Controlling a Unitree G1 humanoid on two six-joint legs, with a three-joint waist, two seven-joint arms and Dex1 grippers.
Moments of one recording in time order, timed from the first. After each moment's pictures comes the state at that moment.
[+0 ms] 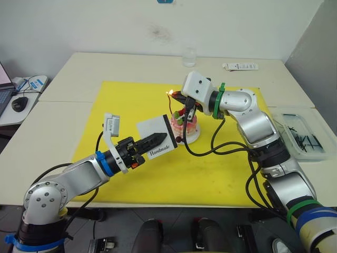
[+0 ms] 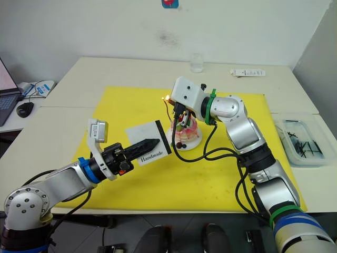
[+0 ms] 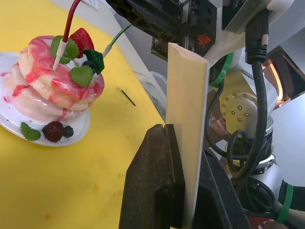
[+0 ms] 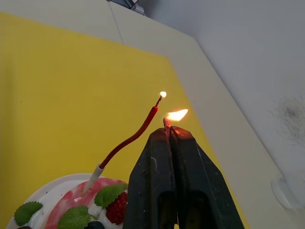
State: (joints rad) left arm -0.17 0.66 0.18 -0.47 -1.73 0.89 -0.06; right arm -0.95 -0.35 0.31 0.12 -0.07 0.32 0.80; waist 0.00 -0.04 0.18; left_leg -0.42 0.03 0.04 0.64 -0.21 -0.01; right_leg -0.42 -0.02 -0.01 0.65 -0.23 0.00
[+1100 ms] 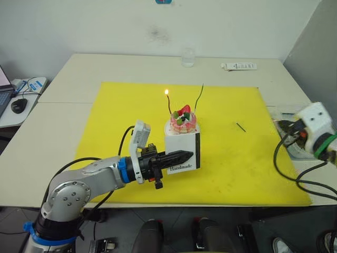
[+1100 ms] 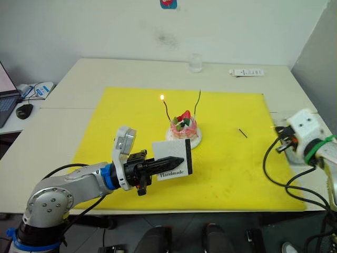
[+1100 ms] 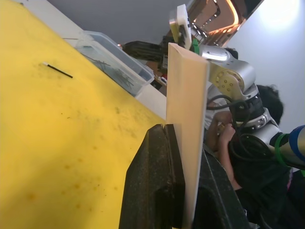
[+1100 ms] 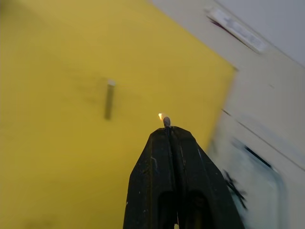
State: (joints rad) left arm -0.24 0.61 0.01 -0.56 -1.37 0.92 -0.43; right arm -0.22 -0.81 -0.36 -0.21 0.10 0.67 0.66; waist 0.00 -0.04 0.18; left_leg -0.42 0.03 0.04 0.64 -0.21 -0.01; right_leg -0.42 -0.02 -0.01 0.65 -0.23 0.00
